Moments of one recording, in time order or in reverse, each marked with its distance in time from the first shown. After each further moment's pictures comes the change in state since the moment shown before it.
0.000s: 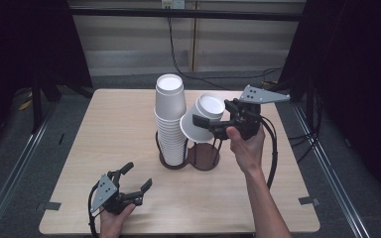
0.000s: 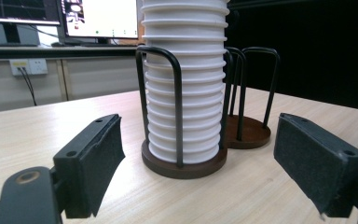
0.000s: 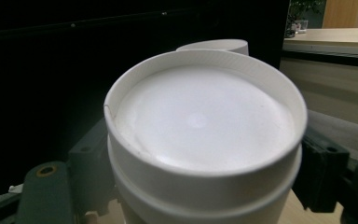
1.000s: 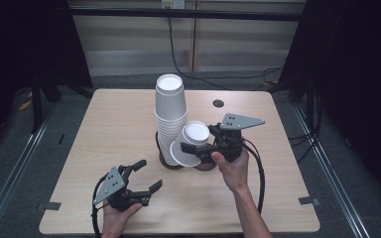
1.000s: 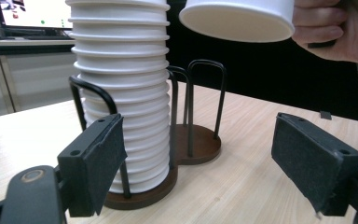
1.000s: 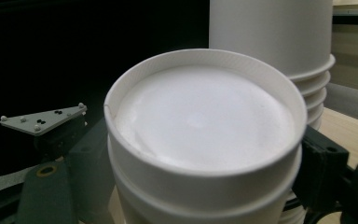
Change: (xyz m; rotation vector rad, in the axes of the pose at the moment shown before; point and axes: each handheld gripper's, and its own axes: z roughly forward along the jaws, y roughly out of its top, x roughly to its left) left arm -0.016 0.039 0.015 0.041 -0.183 0.032; right arm 0.013 -0.062 0.024 0.070 0.071 0.021
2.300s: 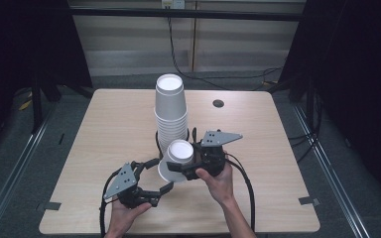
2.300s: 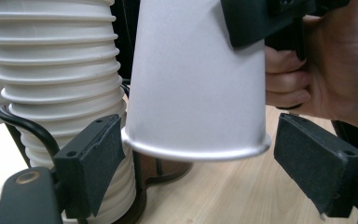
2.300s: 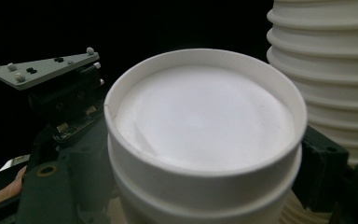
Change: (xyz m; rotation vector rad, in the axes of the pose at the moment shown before) left arm -0.009 0.012 0.023 0.005 -0.118 0.014; right arm 0.014 -0.042 0.034 0.070 0.082 0.028
